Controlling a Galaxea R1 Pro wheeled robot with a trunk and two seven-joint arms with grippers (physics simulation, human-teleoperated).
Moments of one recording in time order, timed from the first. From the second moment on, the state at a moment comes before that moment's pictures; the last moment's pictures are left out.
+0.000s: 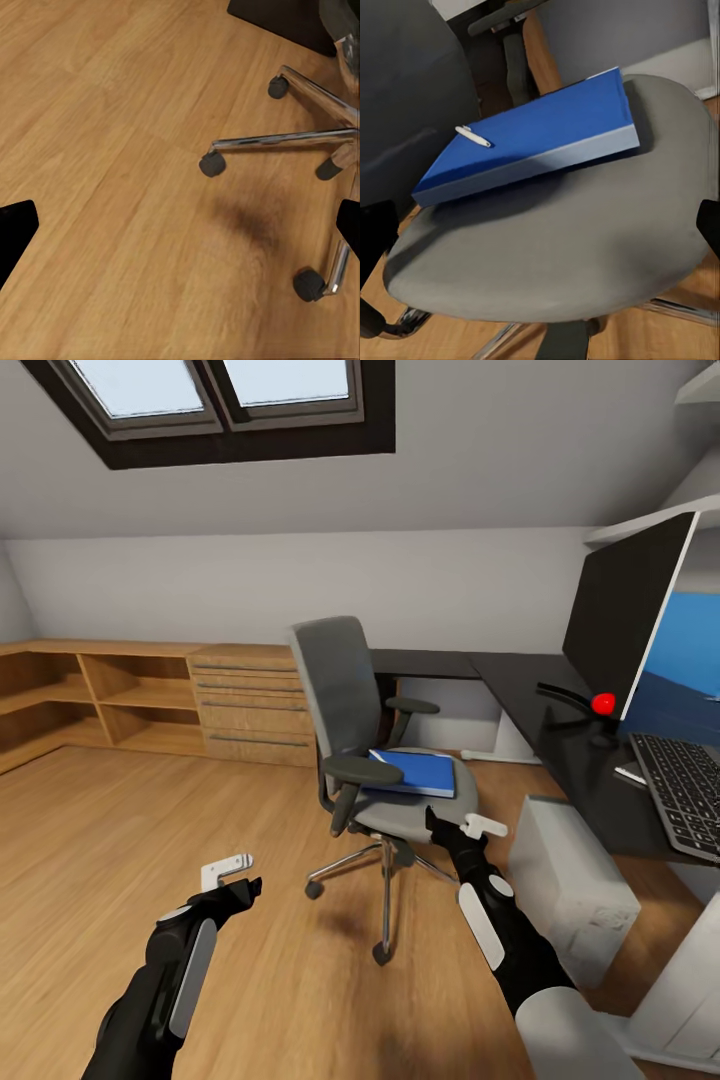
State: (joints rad) left arm -0.36 -0.10 0.12 -1.33 0.15 0.64 0.18; right arm -0.60 0.09 0.04 -0.91 -0.35 -0.05 -0.08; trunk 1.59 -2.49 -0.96
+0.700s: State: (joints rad) left arm -0.36 -0.10 0.12 -1.33 0.15 0.64 0.18; right arm -0.60 0.10 0.04 -0.92 -0.35 -0.05 -0.08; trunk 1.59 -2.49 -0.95
